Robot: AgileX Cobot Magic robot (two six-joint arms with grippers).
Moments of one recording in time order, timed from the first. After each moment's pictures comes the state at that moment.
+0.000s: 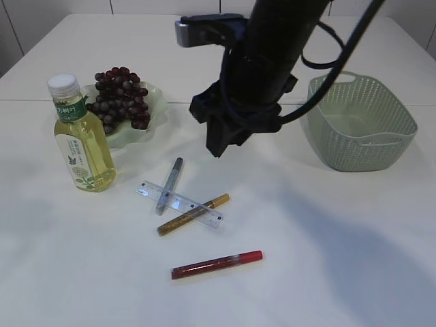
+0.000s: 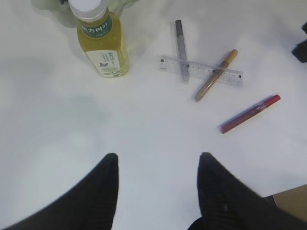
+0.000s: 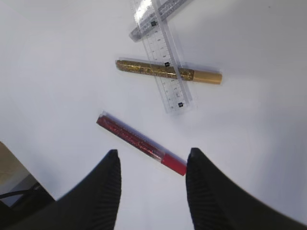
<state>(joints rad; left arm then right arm) -0.52 1.18 -1.34 0.11 1.25 -0.27 0.54 1.91 -1.75 0.24 1.23 -0.23</state>
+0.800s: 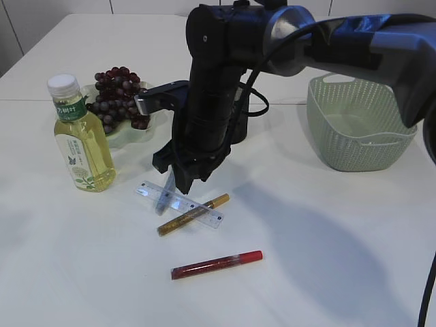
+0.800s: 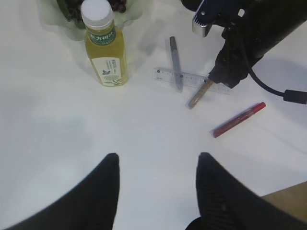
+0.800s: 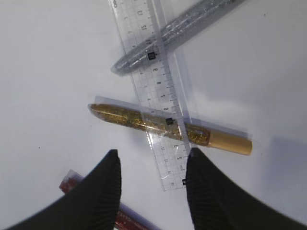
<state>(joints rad) -0.52 1.03 -1.31 0.10 1.26 -0.27 0.60 2.29 -2.01 0.18 1.23 -0.23</state>
